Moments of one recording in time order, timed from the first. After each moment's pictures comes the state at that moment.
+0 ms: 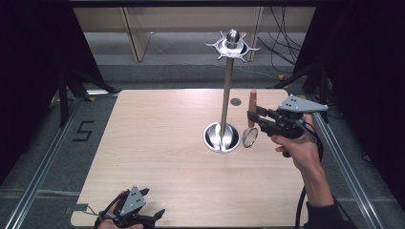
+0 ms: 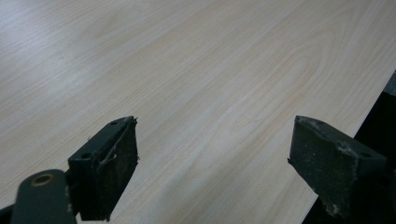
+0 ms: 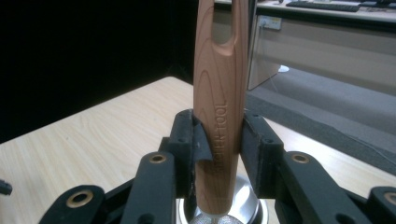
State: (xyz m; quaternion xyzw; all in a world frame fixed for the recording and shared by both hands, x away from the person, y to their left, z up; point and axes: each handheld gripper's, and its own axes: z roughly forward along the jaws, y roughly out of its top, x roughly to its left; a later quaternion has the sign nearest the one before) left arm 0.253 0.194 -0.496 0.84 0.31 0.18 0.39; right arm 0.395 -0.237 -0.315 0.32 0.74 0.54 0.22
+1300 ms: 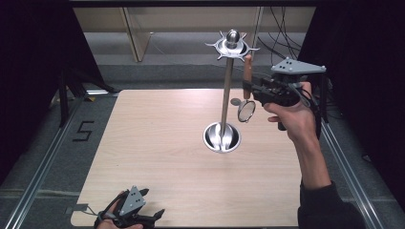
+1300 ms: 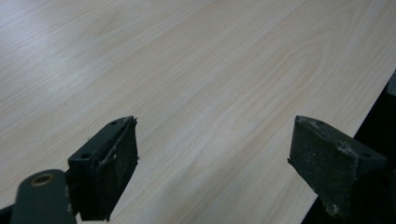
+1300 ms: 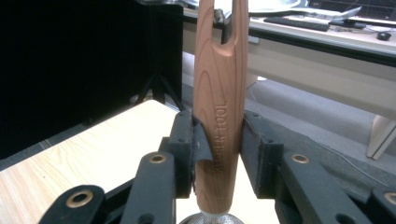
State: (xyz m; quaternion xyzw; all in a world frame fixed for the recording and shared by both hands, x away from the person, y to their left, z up) left arm 0.255 0.196 -0.494 0.85 0.30 0.19 0.39; right arm 0.420 -0.207 -0.241 0.34 0.74 0.53 0.26
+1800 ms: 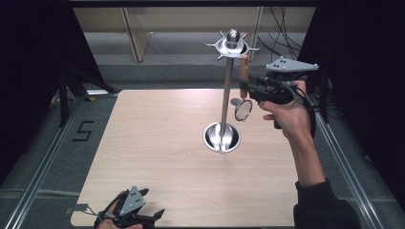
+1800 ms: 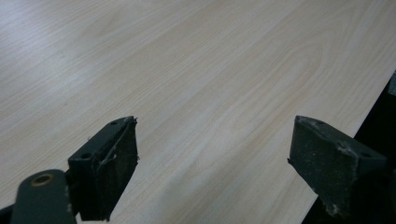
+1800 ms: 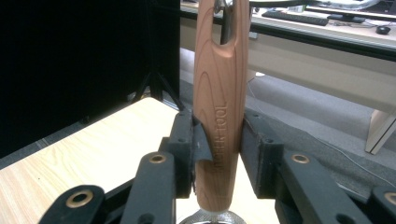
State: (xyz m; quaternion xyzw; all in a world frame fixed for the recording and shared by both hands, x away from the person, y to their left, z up) left arm 0.255 0.197 -0.494 0.85 0.30 0.19 0.39; right arm 0.429 -0.199 -0.244 0.35 0.74 0.52 0.26
